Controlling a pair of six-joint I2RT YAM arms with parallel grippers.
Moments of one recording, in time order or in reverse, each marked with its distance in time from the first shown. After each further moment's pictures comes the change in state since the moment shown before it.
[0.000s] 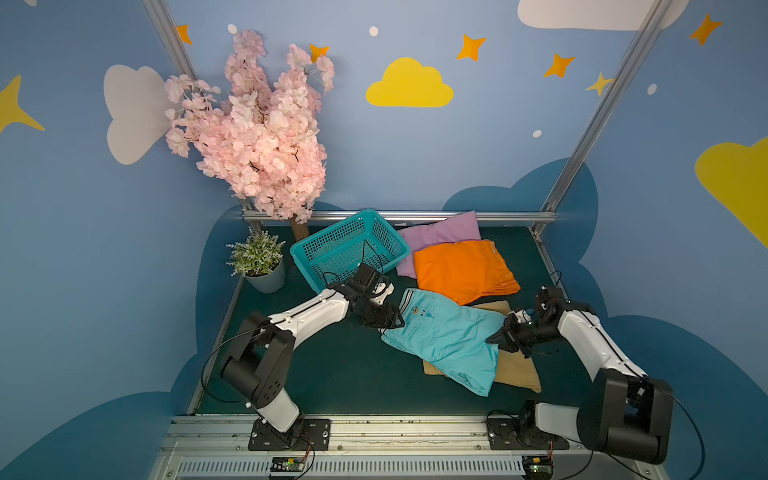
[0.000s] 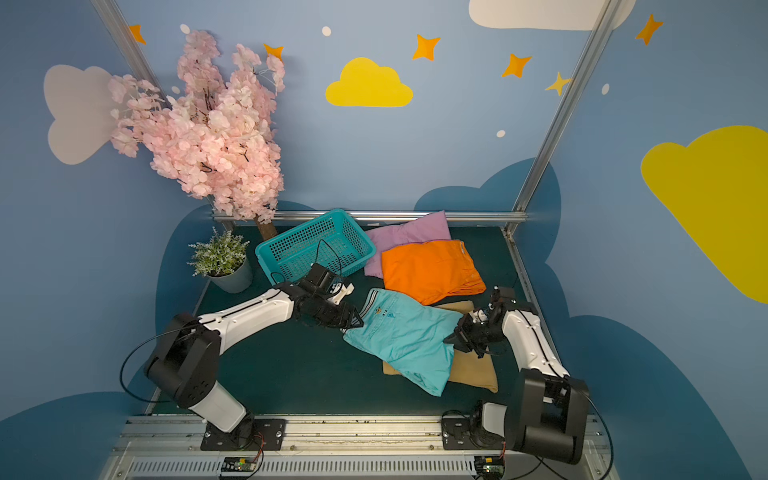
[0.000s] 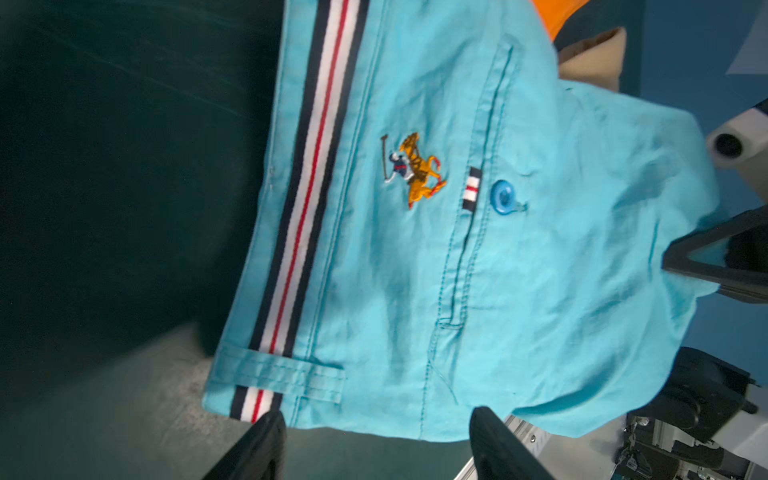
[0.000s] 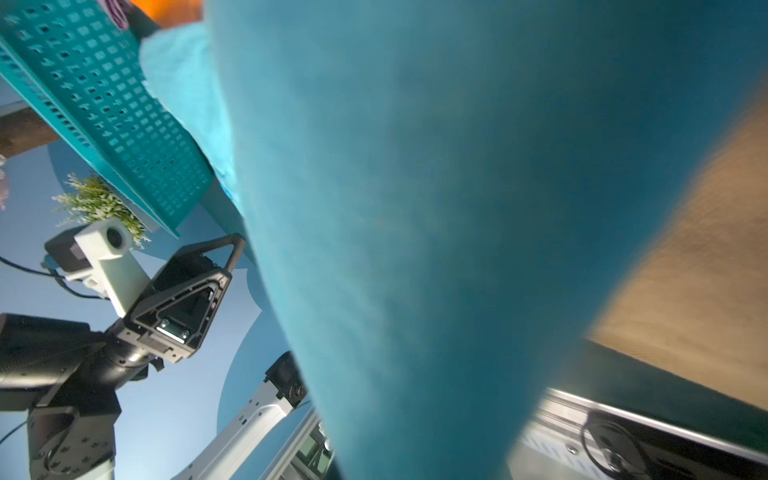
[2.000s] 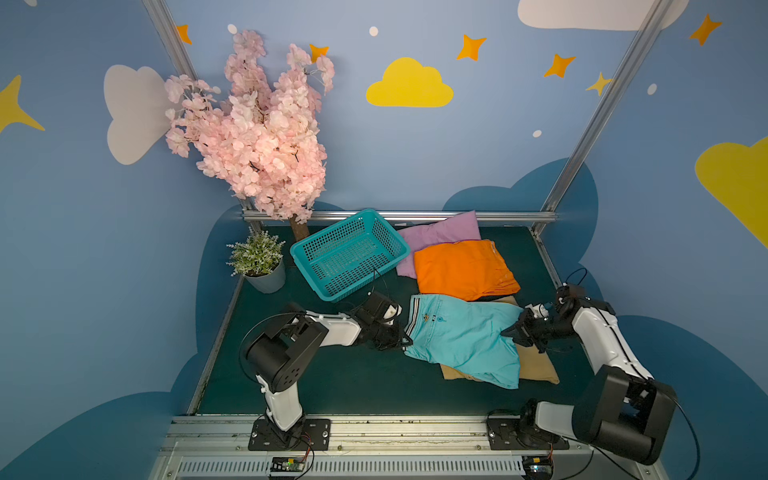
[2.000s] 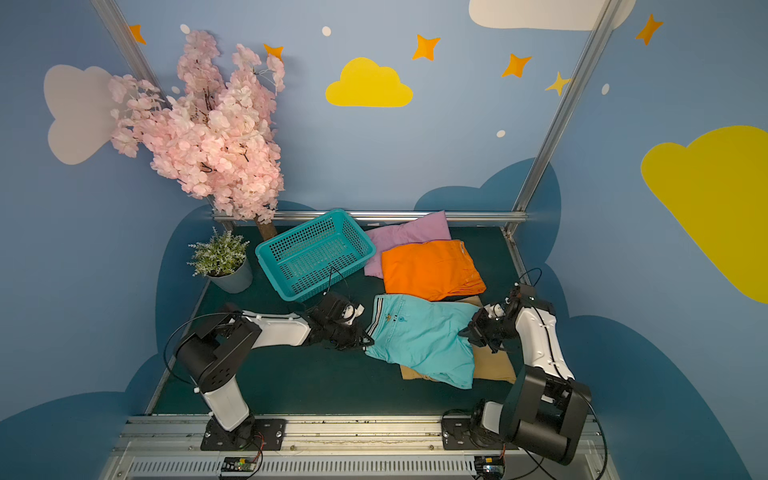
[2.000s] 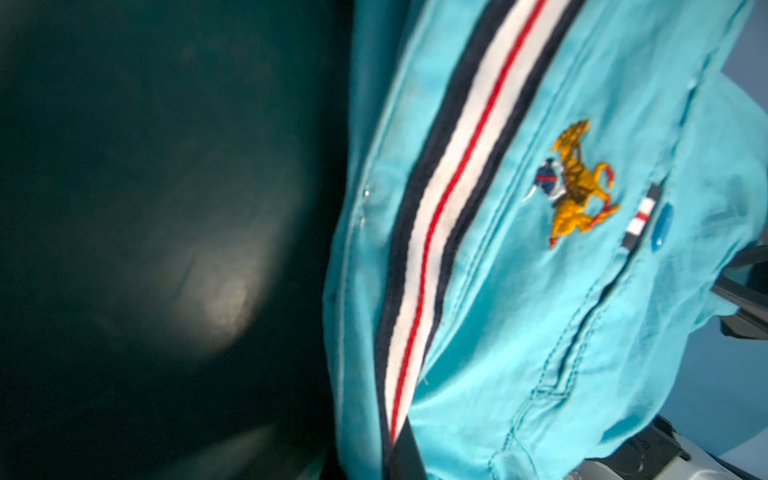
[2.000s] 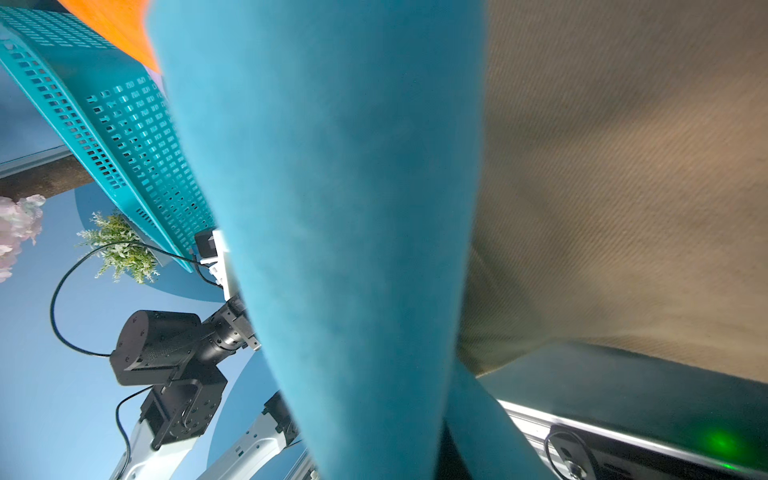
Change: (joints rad) left arm -0.130 0.106 -0.269 0.572 0.079 -0.412; right arm -0.142 -0.016 0.063 -0.029 0.042 -0.088
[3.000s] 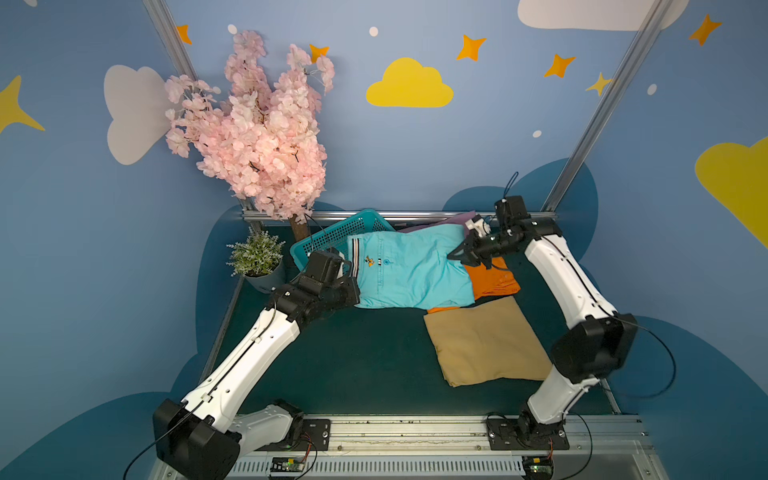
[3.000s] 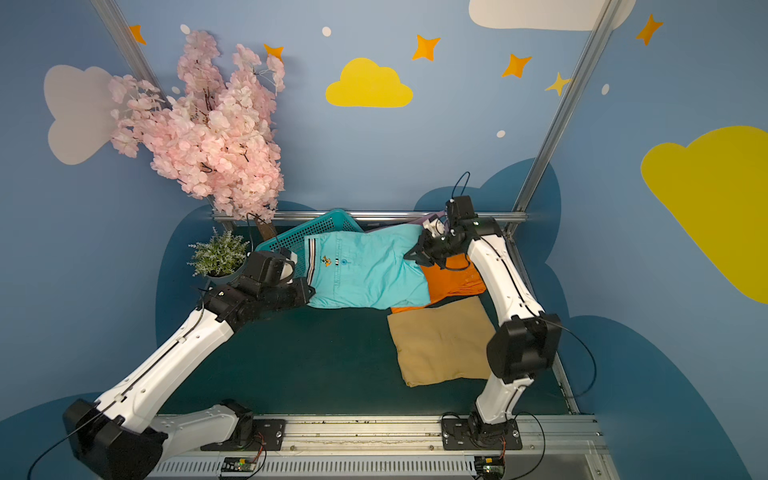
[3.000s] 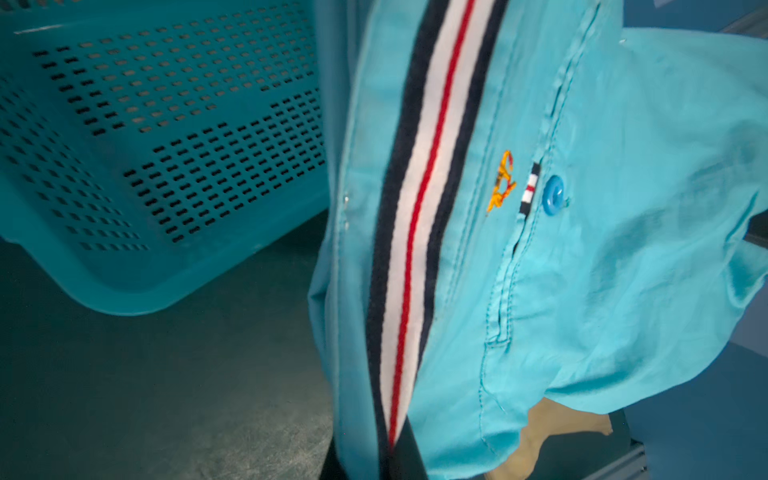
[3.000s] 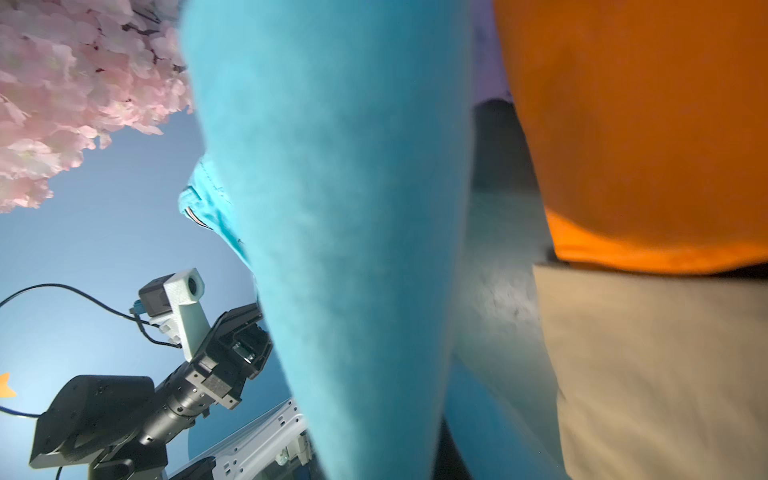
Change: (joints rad) left arm 0.276 -0.586 0.335 -0.772 -0.465 0.197; right arm 0.544 0.541 1.009 0.050 -0.076 0.218
